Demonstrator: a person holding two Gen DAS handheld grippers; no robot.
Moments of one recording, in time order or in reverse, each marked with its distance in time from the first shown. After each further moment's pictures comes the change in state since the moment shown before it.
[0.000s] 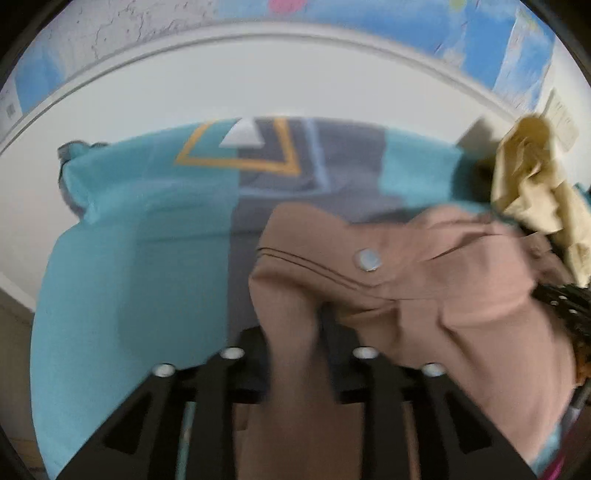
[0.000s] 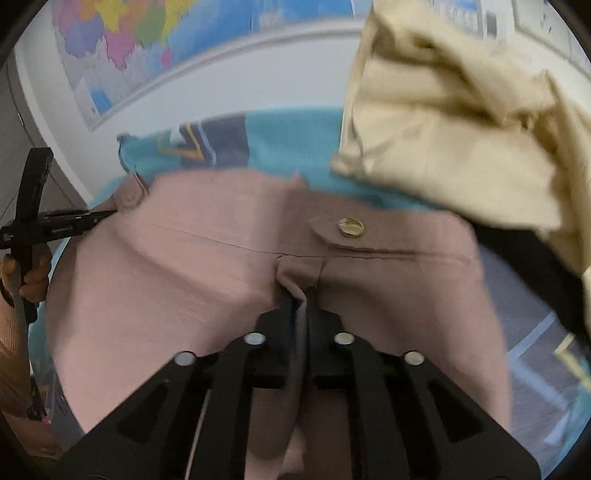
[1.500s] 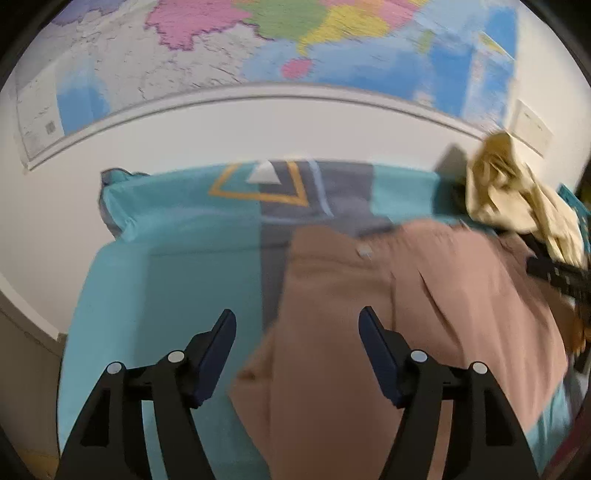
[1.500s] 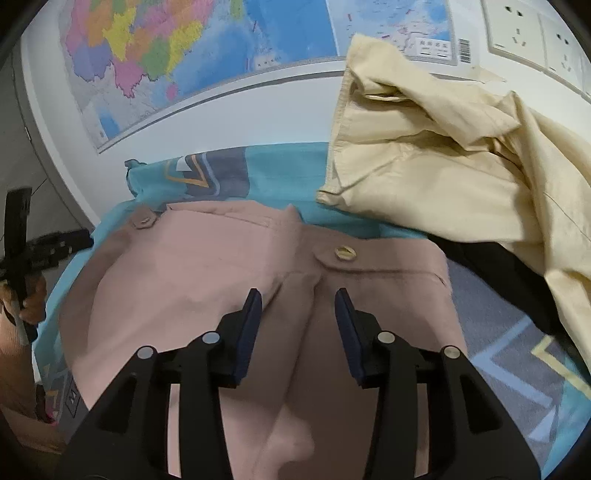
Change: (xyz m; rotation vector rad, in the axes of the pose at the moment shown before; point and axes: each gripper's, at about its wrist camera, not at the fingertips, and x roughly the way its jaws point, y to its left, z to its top) left arm -0.070 0.012 -0.041 0.054 -0.156 -0.028; right arm -0.045 -0.012 0.006 0.025 -0.086 0.003
